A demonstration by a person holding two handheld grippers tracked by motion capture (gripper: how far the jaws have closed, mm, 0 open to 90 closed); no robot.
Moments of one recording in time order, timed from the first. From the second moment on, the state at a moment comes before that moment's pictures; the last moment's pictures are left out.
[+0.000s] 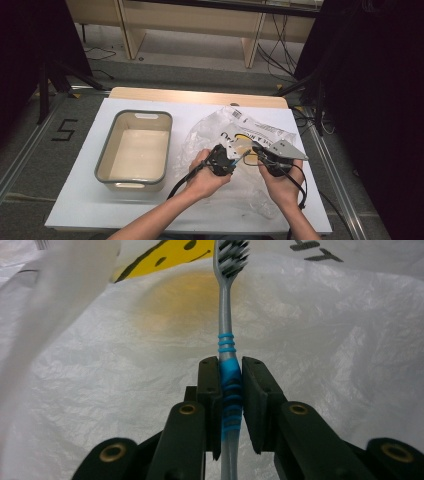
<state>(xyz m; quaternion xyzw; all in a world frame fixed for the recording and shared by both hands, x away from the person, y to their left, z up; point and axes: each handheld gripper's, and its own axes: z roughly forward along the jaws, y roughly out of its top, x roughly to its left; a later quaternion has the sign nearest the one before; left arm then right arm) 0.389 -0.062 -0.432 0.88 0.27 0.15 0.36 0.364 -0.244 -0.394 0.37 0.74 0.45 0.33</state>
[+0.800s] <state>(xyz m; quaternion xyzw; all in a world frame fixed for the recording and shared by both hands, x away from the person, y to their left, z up) 0.391 -0.069 -0.438 0.90 0.22 0.16 0.34 0.365 -0.245 -0.394 0.38 0.74 0.45 0.33</state>
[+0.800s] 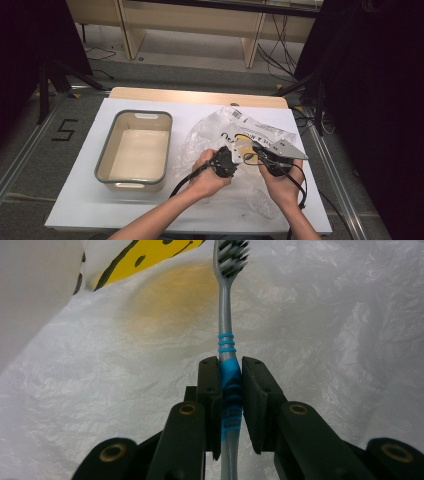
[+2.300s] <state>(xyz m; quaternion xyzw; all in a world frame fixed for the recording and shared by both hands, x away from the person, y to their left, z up) 0.401 -0.077 -0.446 0.90 0.21 0.20 0.33 0.366 -0.245 -0.395 0.38 0.74 0.45 0.33</state>
